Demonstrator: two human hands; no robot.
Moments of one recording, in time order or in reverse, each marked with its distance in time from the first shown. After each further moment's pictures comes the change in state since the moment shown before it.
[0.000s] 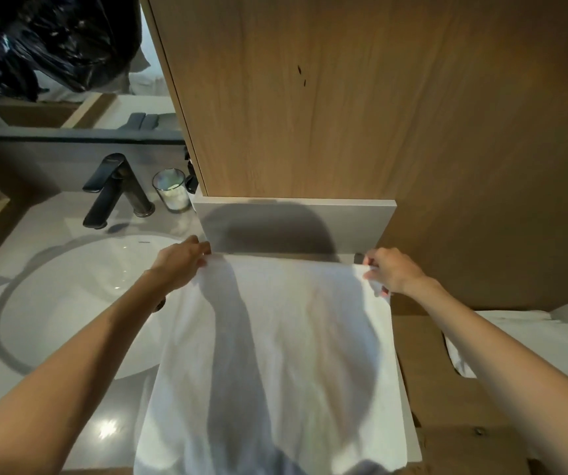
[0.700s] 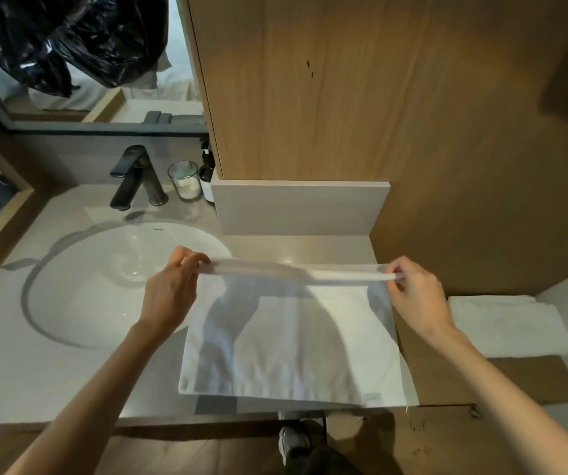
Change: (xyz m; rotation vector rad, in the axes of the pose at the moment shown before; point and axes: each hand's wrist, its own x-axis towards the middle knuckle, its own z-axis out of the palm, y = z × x) left_hand -0.132 0.015 0.018 -0.239 0.564 0.028; right_hand -0.129 0.004 0.052 0.208 0.604 -0.126
